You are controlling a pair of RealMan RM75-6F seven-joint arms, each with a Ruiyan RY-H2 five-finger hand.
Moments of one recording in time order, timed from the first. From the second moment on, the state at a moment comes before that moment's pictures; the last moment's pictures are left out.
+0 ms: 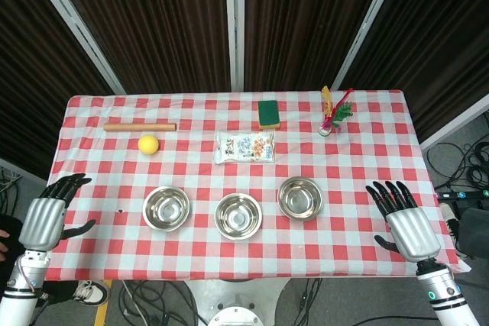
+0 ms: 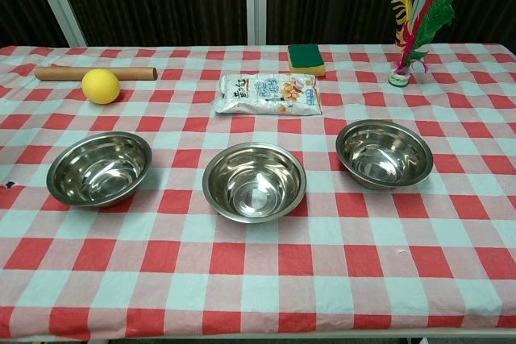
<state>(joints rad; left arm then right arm) -0.15 -1.23 -0.05 -1.60 1.54 1.48 -0.02 0.19 -1.10 -0.01 -1.71 -1.60 1.35 -0.25</state>
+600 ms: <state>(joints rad) -0.15 -1.21 -0.05 -1.62 1.56 1.50 -0.01 0.24 -1.10 0.02 -1.76 -1.58 1.29 -0.31</state>
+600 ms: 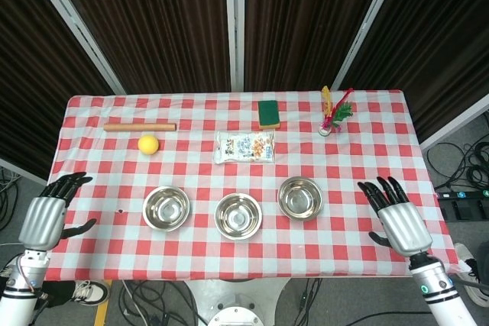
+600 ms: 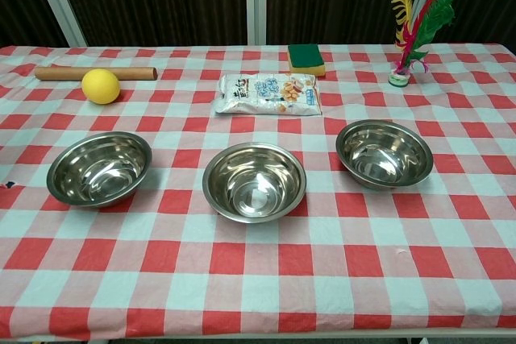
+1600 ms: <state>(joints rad) -0.13 -1.19 -0.03 -1.60 1.59 1.54 -0.07 0.55 -1.46 0.06 -1.52 -1.40 0.89 -0.59</state>
